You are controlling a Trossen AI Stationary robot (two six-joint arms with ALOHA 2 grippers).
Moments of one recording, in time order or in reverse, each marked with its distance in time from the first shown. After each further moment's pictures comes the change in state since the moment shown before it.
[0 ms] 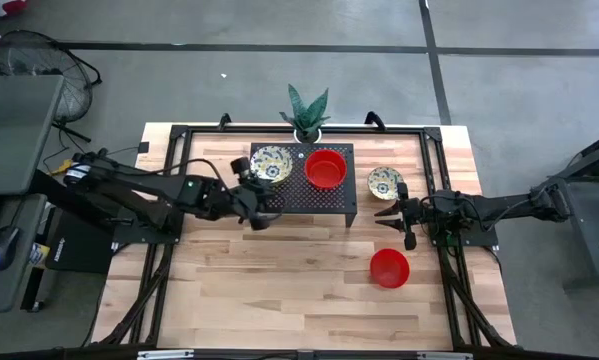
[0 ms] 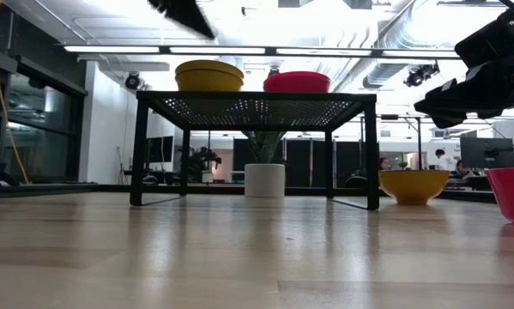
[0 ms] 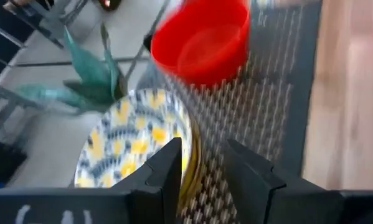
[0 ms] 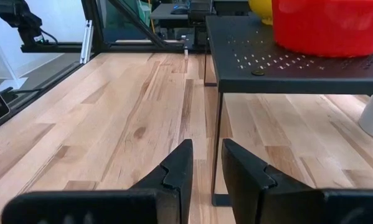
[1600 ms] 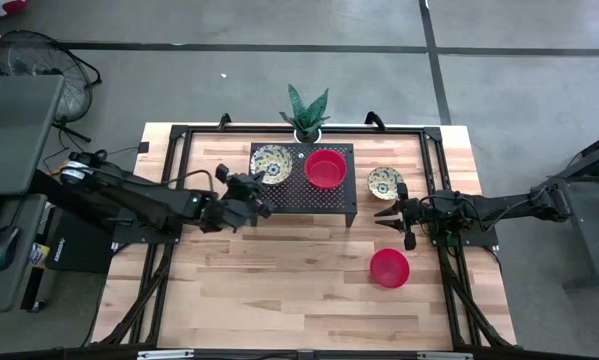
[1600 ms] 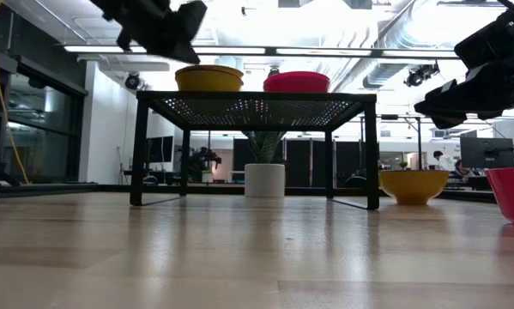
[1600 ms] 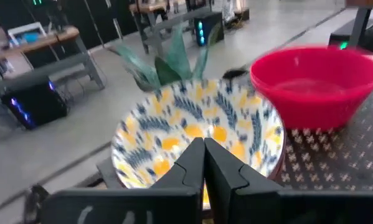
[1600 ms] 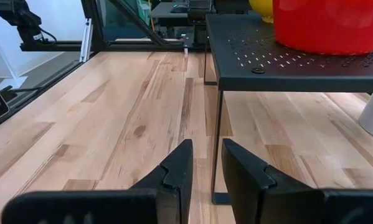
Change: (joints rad) left arm -0.046 -0.045 -0.338 0.496 -0.415 -0.315; right arm 0.000 0.007 0.000 0.000 0.000 0.000
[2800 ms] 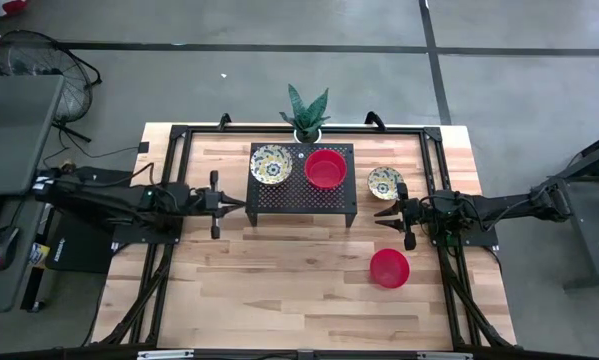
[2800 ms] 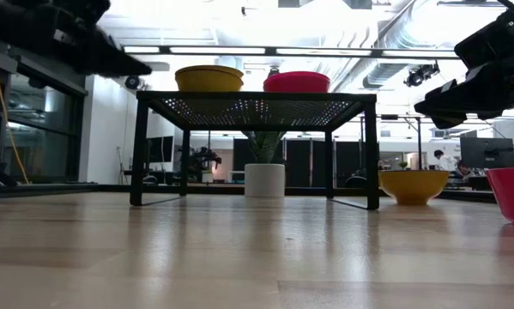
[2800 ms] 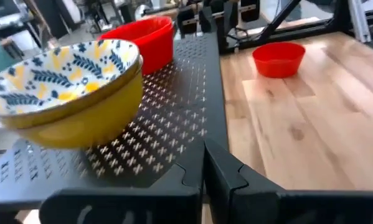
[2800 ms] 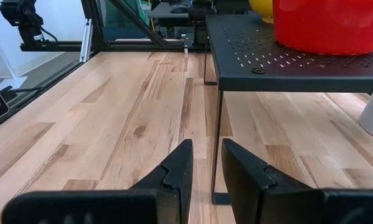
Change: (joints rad) left arm 0.126 -0.691 -0.544 0.177 0.887 0.531; right arm 0.000 0.000 0.000 0.000 0.000 0.000
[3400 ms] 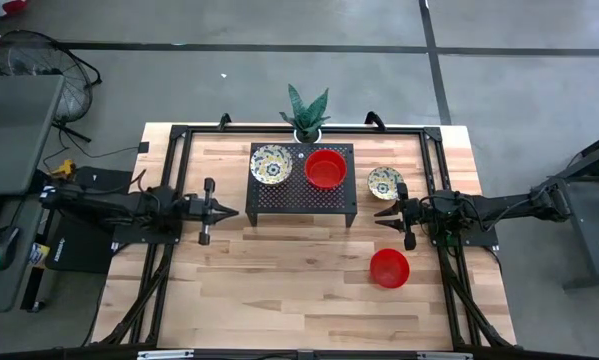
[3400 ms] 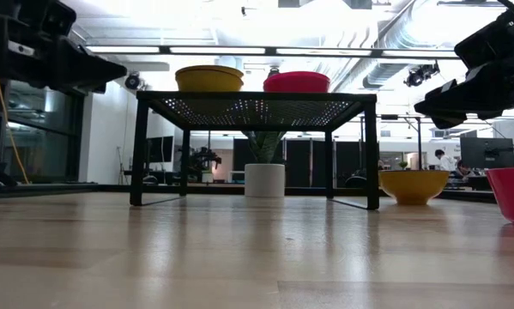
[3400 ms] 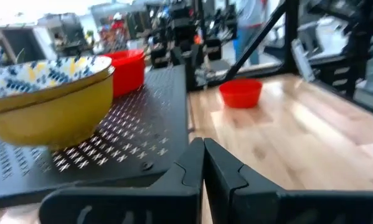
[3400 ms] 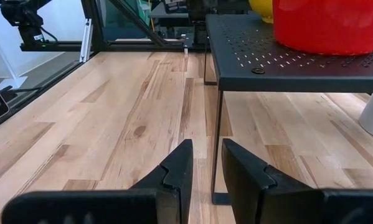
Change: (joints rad) left arm 0.000 -0.286 -0.239 0.145 0.152 0.001; right arm 0.000 0.000 0.000 0.000 0.000 0.000
